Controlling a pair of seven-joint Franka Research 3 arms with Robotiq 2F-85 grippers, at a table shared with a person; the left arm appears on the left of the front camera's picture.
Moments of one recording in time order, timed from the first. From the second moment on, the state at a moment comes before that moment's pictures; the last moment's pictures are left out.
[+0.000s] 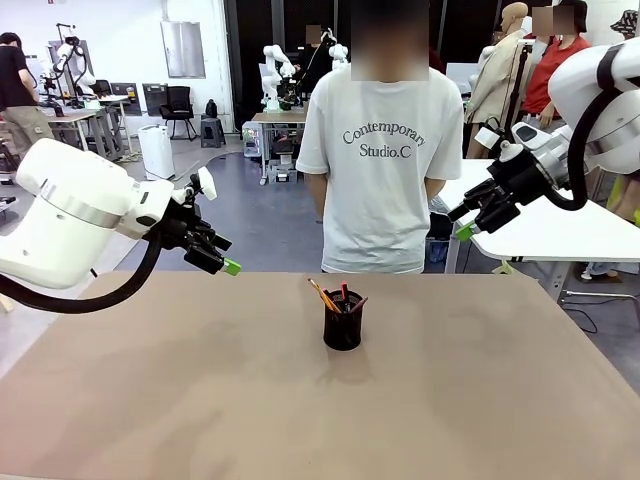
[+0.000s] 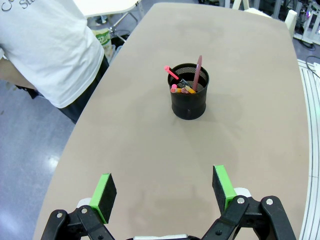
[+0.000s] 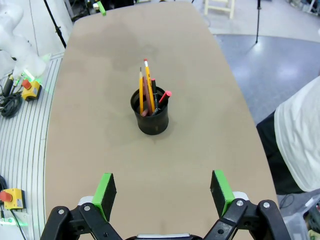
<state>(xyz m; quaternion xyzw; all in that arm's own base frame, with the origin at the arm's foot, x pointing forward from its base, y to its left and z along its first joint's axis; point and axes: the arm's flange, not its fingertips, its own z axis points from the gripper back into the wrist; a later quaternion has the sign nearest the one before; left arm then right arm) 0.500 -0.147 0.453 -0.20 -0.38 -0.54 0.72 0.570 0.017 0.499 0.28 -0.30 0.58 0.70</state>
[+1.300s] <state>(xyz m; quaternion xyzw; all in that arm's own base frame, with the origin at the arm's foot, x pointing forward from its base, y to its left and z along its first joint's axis) 0.500 -0.147 0.453 -0.20 -0.38 -0.54 0.72 0.570 0.017 0.499 0.28 -0.30 0.58 0.70</state>
